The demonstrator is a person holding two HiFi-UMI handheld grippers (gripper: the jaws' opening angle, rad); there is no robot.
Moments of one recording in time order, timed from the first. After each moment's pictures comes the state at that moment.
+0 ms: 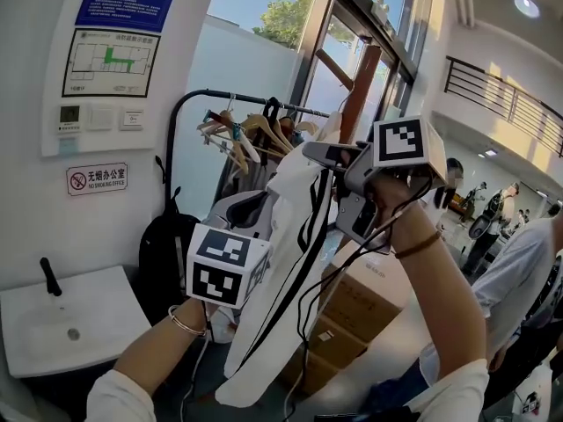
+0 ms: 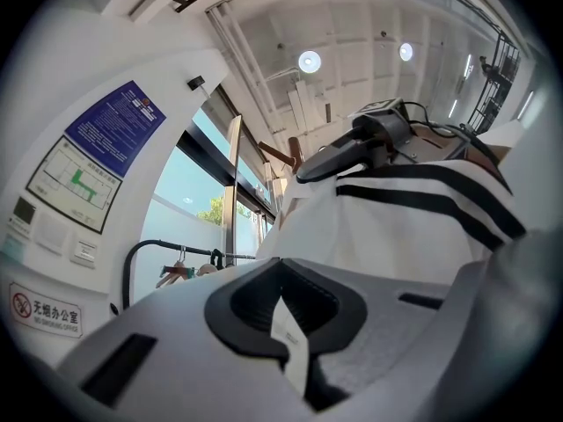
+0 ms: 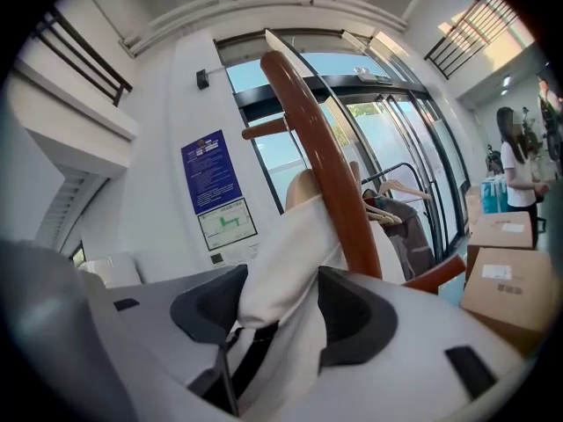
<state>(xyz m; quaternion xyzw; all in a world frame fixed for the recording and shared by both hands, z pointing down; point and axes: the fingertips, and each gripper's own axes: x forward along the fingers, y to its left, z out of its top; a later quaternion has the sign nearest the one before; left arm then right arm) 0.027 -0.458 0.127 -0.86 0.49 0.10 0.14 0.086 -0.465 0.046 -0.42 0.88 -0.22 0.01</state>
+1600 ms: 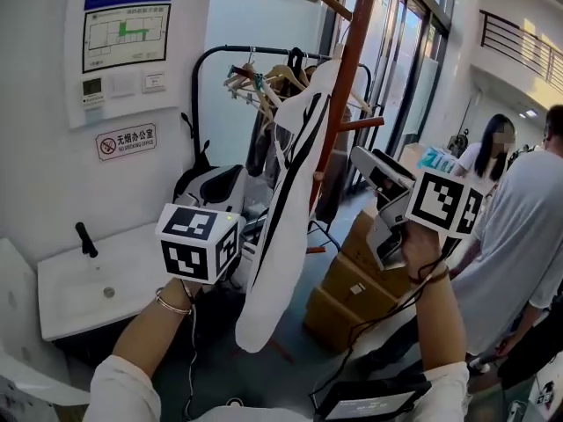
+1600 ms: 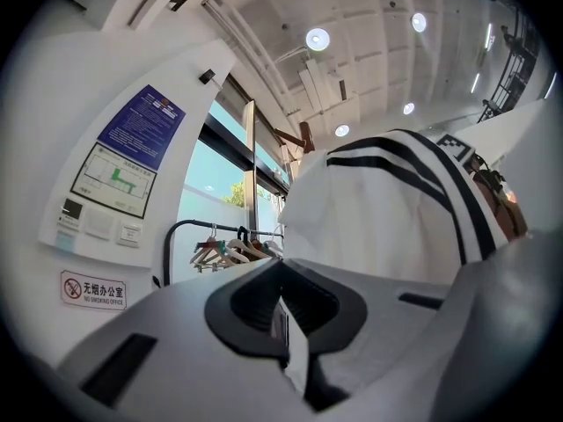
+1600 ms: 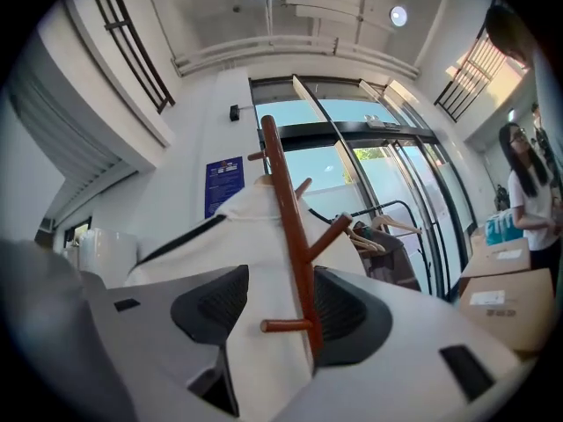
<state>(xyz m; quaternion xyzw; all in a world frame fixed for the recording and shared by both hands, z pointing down) -0.013 -0.418 0.189 -0.82 0.56 0.05 0.10 0.179 -0.421 0.119 -0.43 0.90 -0.07 0.09</state>
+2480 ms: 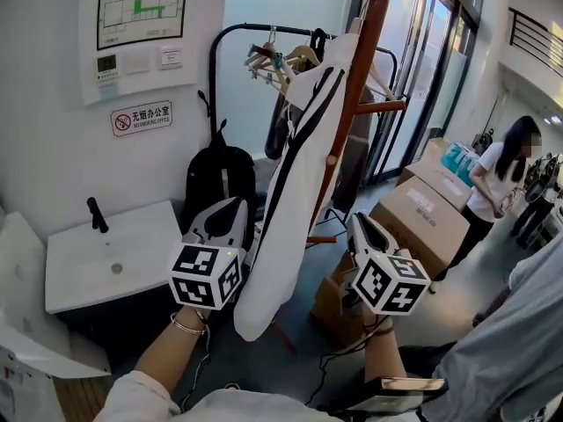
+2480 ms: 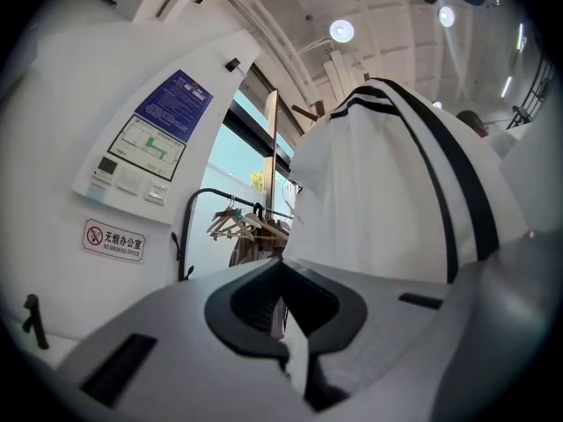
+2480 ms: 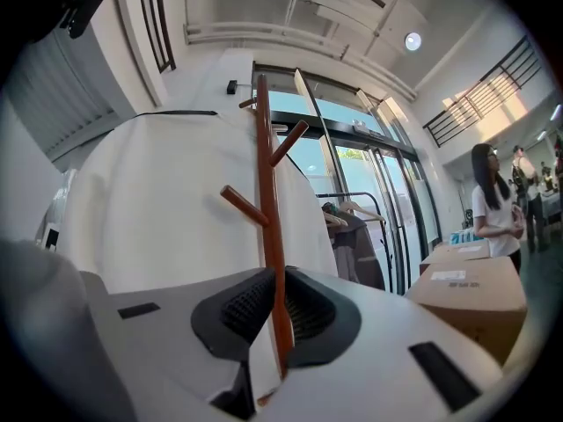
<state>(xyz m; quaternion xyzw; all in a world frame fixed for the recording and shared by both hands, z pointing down) -0.016 -0.415 0.294 -0.80 0.60 0.07 0.04 0.200 -0.441 0.292 -0.52 0.85 -0.04 0.04</state>
